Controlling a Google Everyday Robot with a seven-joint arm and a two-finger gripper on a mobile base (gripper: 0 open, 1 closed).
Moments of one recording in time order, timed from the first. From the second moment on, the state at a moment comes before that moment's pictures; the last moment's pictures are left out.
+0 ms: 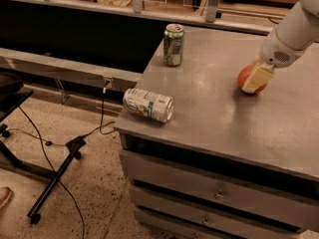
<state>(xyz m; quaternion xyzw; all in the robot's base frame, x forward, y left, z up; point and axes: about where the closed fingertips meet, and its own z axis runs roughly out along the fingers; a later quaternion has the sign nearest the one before) 0.616 -0.277 0.859 -0.53 0.83 0.00 0.18</state>
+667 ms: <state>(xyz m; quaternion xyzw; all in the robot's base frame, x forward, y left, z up) 0.617 -0.276 0.855 -0.53 0.83 0.00 0.18</state>
